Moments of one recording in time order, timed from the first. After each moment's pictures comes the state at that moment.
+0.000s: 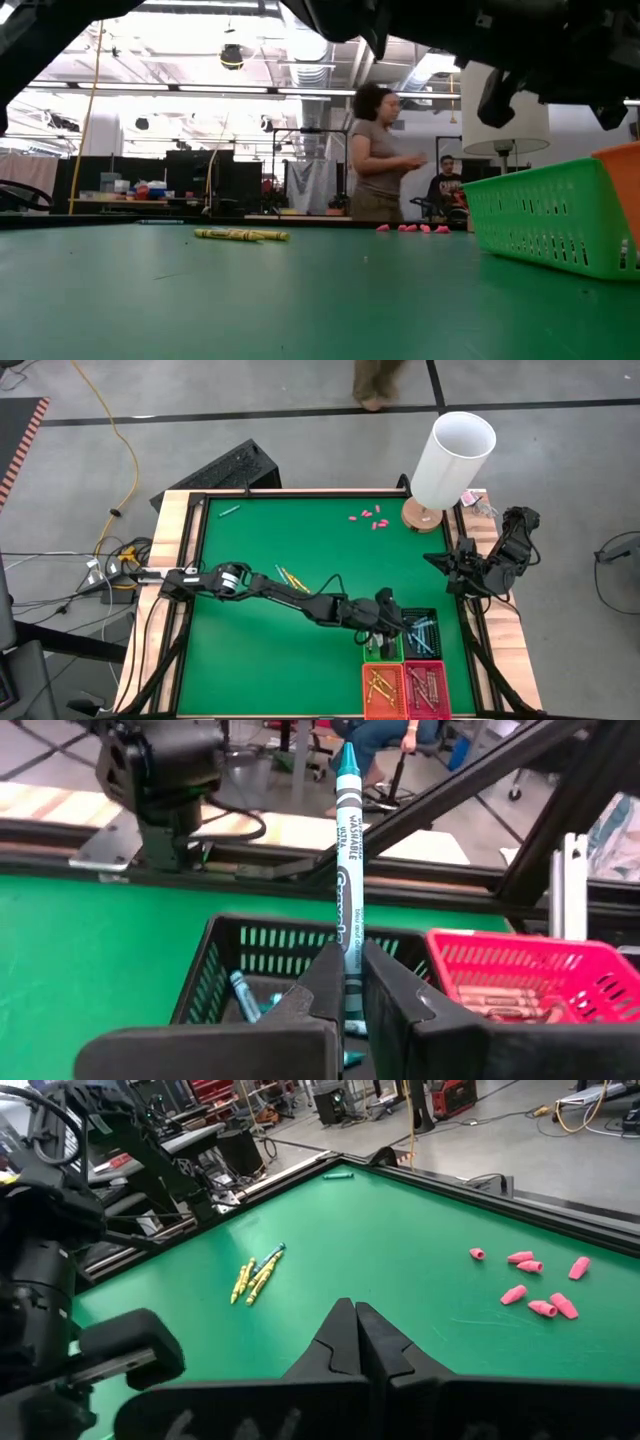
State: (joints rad) left arm -0.21 2.44 1.96 0.31 -0.13 -0.18; right arm 0.90 0.08 0.39 -0.91 1.20 0.91
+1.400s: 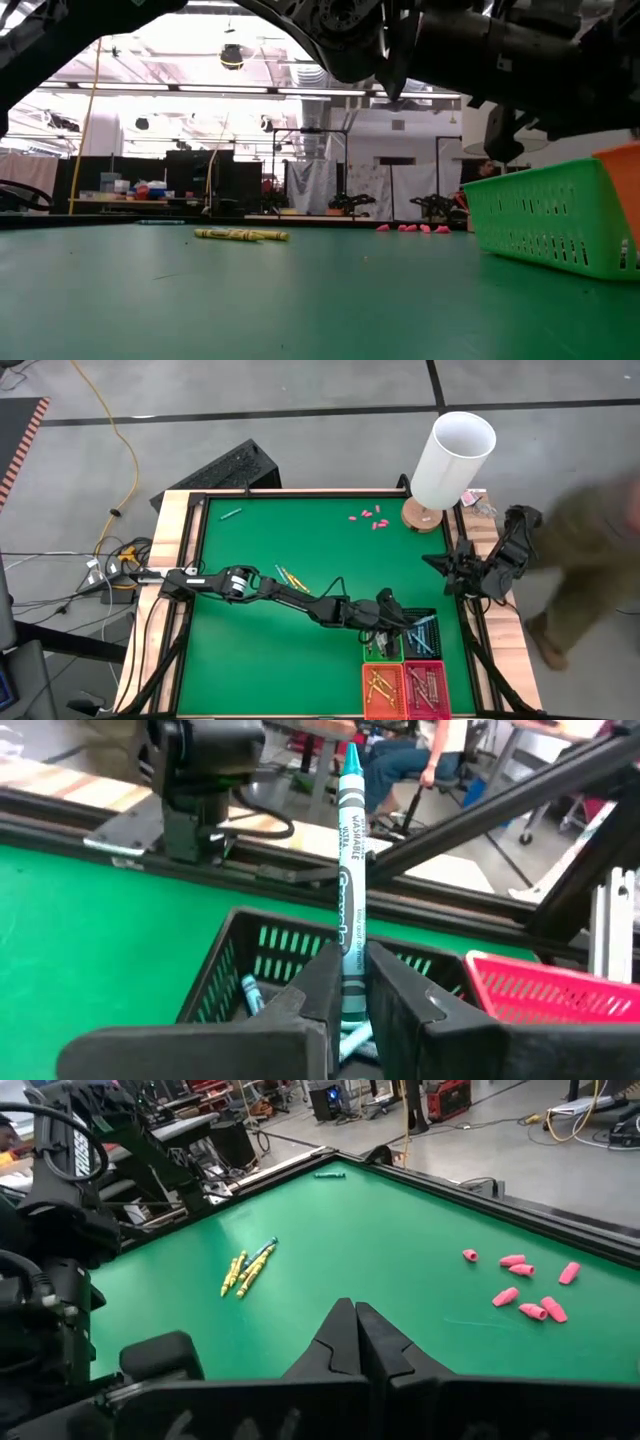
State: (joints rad) left arm -0.20 2.54 1.99 0.43 -0.17 -0.27; right arm 0.90 0.13 0.39 -0.91 1.21 0.91
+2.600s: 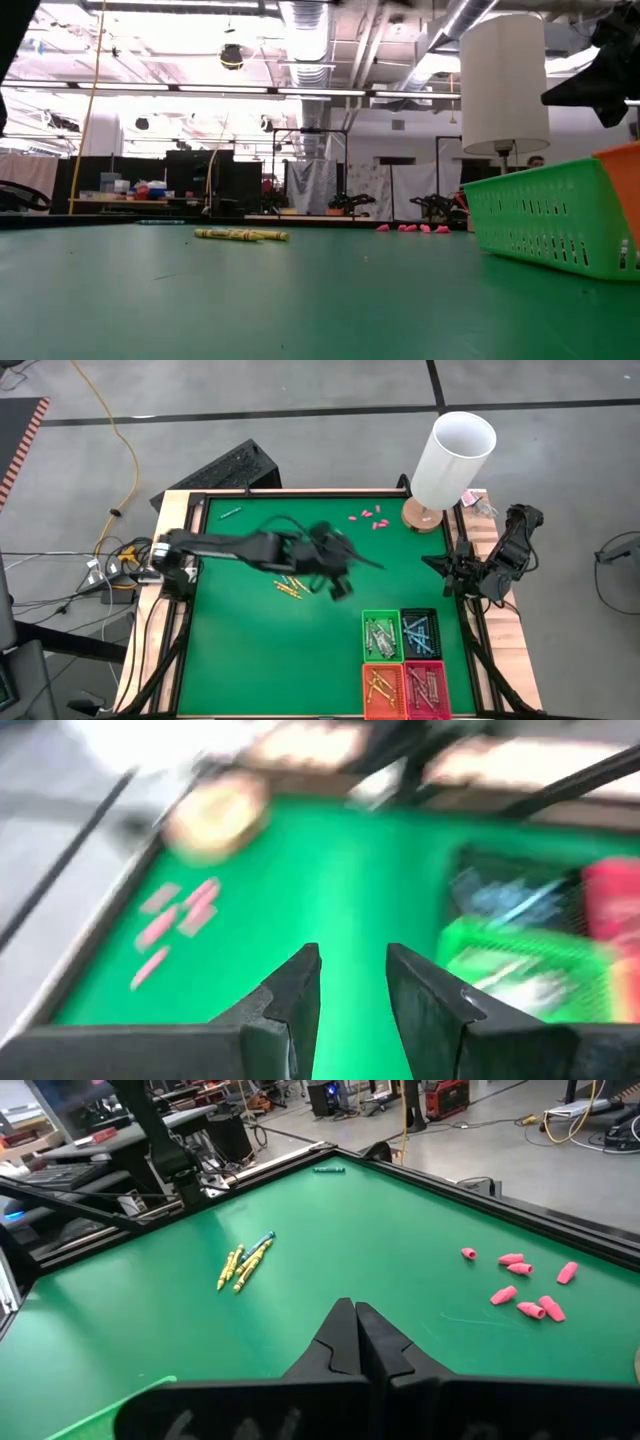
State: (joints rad) left arm -0.12 1.92 1.99 -0.64 -0.38 -0.15; right arm 0.90 0.17 0.39 -0.91 1.20 0.92
